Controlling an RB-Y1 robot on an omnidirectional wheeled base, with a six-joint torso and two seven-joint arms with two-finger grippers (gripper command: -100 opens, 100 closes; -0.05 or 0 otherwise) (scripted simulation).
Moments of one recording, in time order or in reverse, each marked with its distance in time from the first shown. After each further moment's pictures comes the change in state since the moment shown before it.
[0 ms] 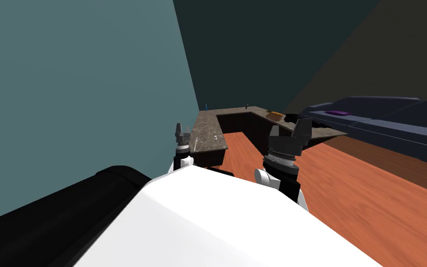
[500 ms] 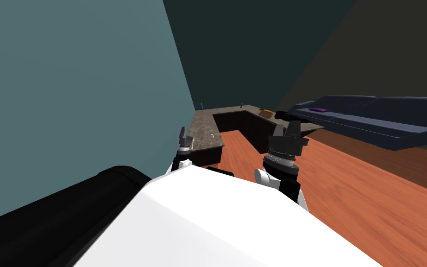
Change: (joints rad) left arm 0.058 0.120 -0.045 0.033 0.092 0.073 0.055; right arm 0.000 0.000 0.000 0.000 0.000 0.000 0.000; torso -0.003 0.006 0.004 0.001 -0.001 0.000
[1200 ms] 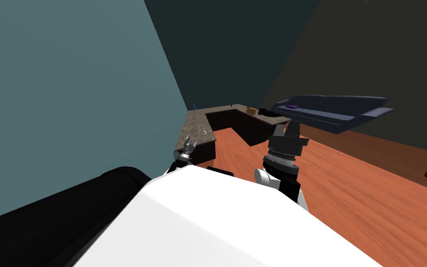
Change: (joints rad) left arm 0.147 0.219 -0.081 0.087 0.180 0.135 0.109; right arm 0.000 0.000 0.000 0.000 0.000 0.000 0.000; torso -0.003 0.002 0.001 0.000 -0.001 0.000
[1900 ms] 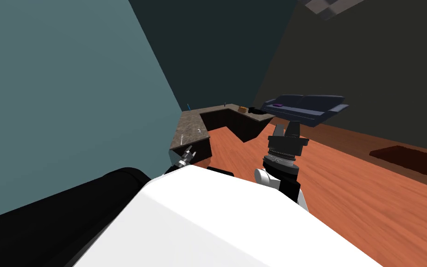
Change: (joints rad) left arm 0.105 0.201 -0.056 0.103 0.123 0.092 0.071; right arm 0.000 0.000 0.000 0.000 0.000 0.000 0.000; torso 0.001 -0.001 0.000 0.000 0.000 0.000
